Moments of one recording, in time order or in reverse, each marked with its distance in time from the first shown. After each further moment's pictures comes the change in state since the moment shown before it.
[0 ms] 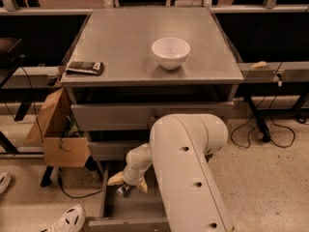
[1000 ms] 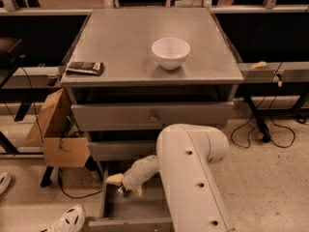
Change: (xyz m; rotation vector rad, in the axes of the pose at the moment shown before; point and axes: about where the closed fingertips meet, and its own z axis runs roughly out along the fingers) arm -0.015 0.008 0.046 -0.180 -0.094 0.127
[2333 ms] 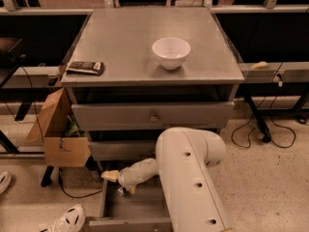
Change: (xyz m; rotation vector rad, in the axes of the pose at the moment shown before) arm -0.018 0.032 0.017 -0.130 -0.082 0.026
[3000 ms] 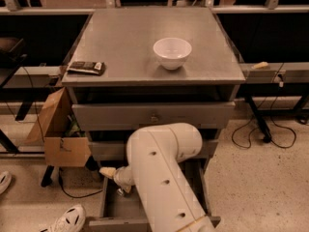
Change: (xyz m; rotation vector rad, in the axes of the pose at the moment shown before) arm -0.018 0.013 0.027 -0.010 -0.101 0.119
